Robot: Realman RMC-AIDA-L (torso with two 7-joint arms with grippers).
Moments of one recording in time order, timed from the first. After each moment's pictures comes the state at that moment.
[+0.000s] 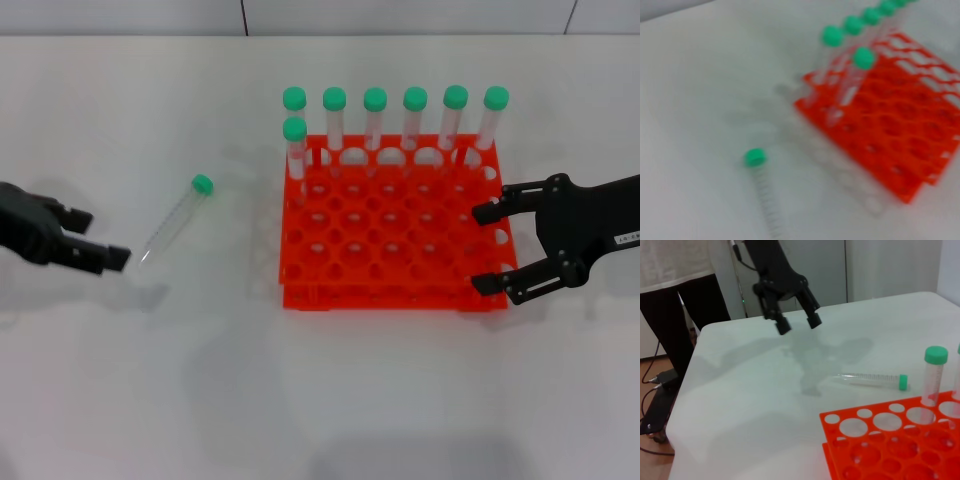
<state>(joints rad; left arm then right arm) -0.50 -2.00 0.77 1.25 2.42 1.83 -2.06 0.61 1.97 -0.98 -0.83 -2.03 -1.64 1.42</state>
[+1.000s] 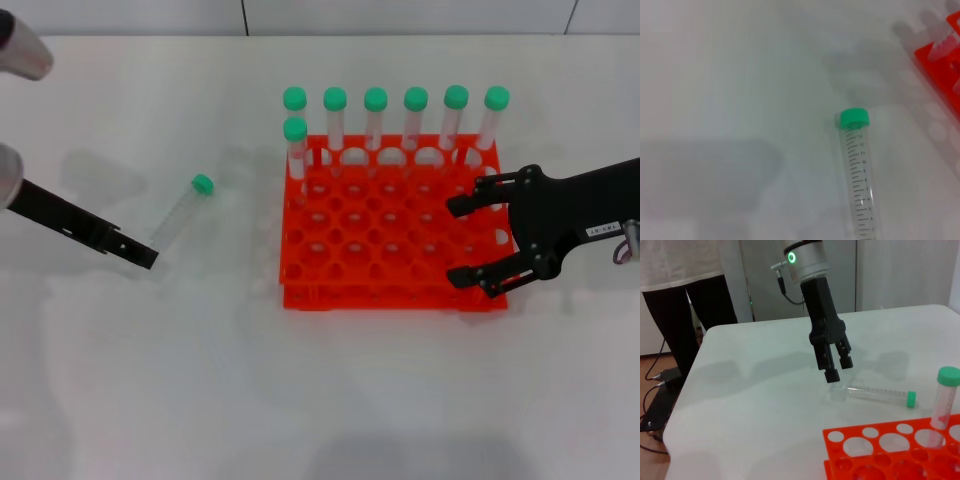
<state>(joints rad) -0.70 -2.02 0.87 0.92 2.73 1.50 -2.30 0.65 2.00 -0.99 -0.82 -2.03 -1.62 1.39</state>
